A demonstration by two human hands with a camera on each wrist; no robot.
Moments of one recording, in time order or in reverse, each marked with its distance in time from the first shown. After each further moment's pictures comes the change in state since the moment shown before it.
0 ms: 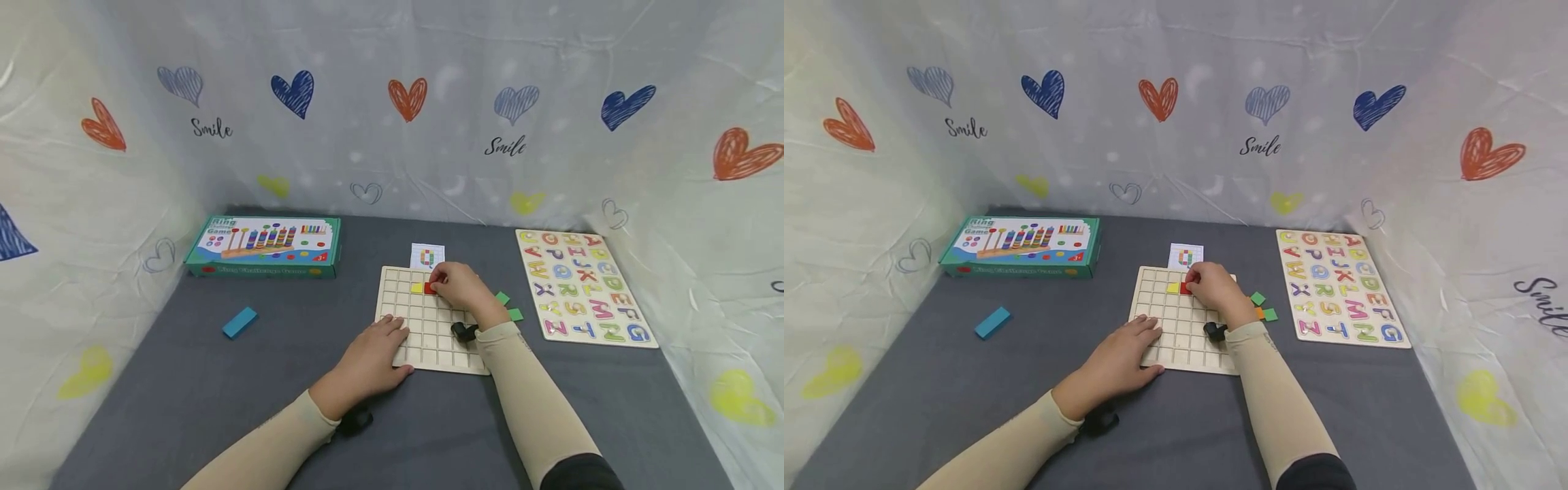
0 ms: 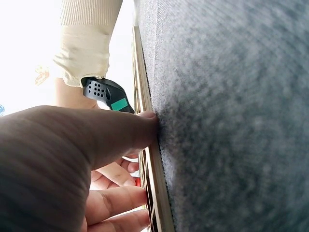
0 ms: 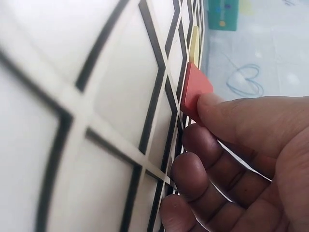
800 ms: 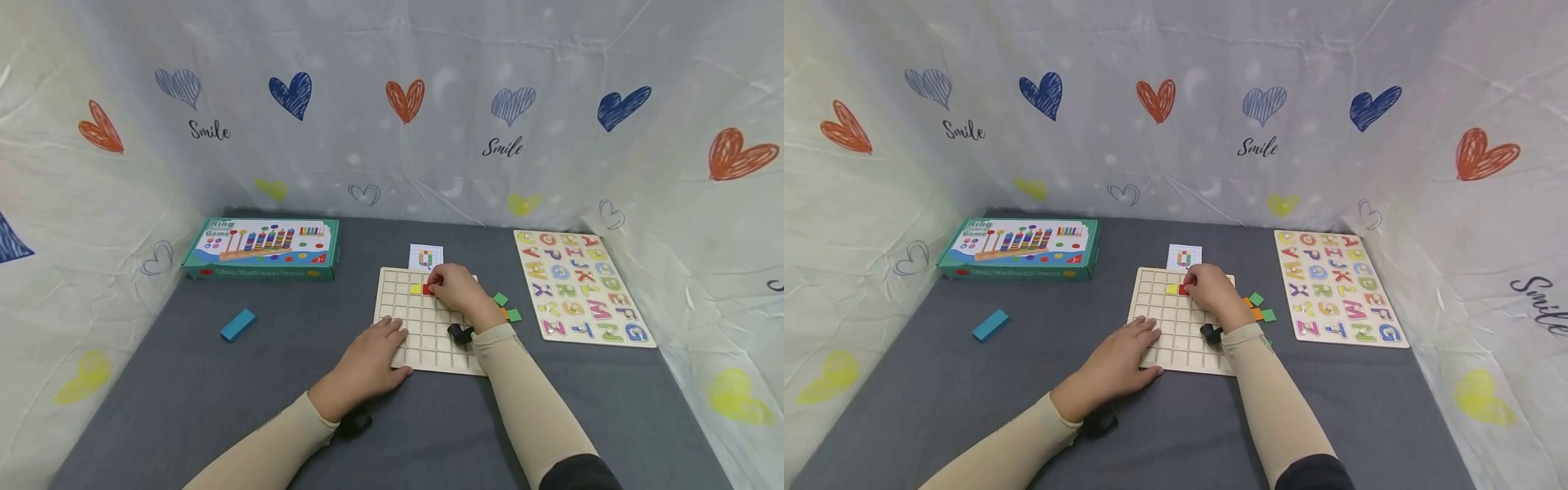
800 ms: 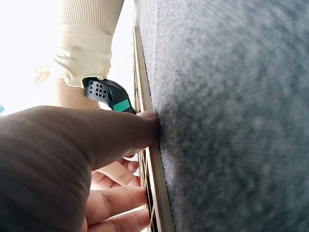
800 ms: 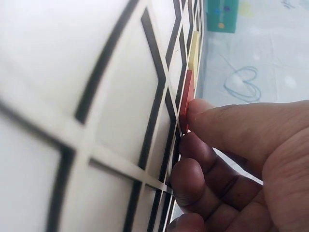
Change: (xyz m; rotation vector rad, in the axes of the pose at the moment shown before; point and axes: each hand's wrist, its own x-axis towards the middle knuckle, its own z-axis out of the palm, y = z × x) left_hand 0.000 -0.001 0.003 -0.001 0.010 0.002; right_hand 0.006 0.003 0.009 -0.056 0.036 -0.024
